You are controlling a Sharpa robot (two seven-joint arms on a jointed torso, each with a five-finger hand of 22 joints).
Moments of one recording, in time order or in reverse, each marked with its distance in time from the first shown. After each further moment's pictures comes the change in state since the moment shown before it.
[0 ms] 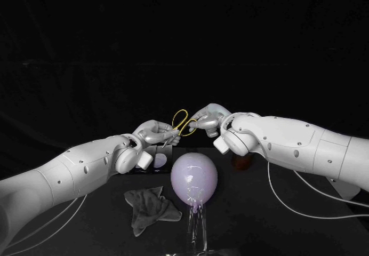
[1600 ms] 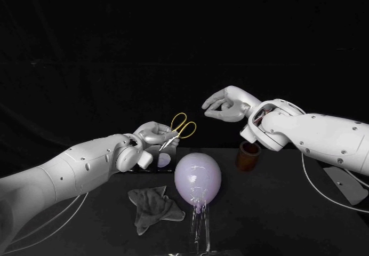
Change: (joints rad) left arm 0.000 -0.016 -0.001 -0.015 0.034 0.012 -0.063; left_hand -0.107 -0.140 0.381 0.029 0.002 0.012 -0.013 0.108 0.151 0.116 -0.009 -0.034 -0.004 0.076 -0.020 -0.012 0.052 0.015 0.052 -0.003 -0.019 -0.001; right arm 0.058 -0.178 0.005 0.118 -0.402 -0.019 0.307; right_hand 0.042 -0.033 -0.247 -0.041 -0.097 -0.073 0.060 -0.159 -0.062 -0.212 0.034 0.058 -0.022 -0.003 0.035 -0.079 -0.048 0.009 0.051 0.028 -0.104 -0.077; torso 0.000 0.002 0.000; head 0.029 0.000
